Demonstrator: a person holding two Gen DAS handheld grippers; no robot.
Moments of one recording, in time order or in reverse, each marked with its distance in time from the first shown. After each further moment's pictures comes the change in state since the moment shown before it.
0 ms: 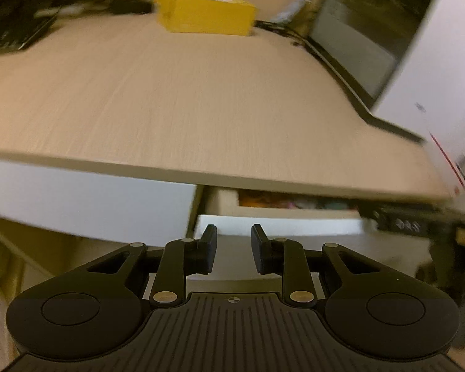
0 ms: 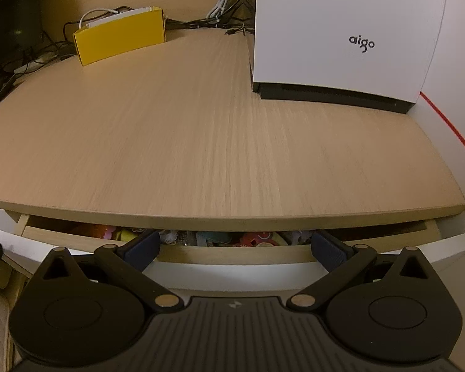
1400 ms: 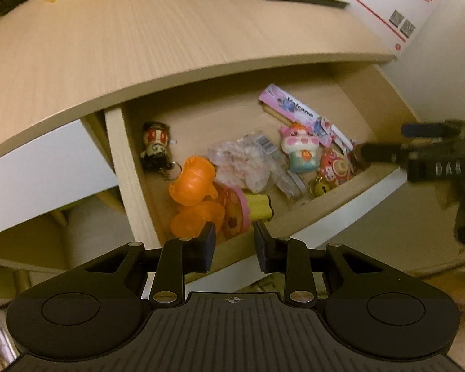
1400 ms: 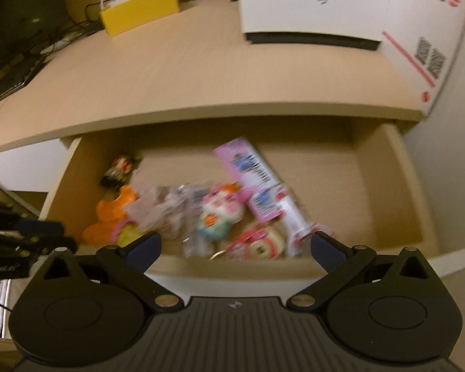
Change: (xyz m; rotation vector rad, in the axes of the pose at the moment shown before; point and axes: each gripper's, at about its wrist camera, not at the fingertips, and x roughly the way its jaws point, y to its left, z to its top) left arm 0.009 -0.075 -0.030 0.330 0.347 -0.090; right arm -0.087 -0.037 -0.064 0.238 0.113 -0.004
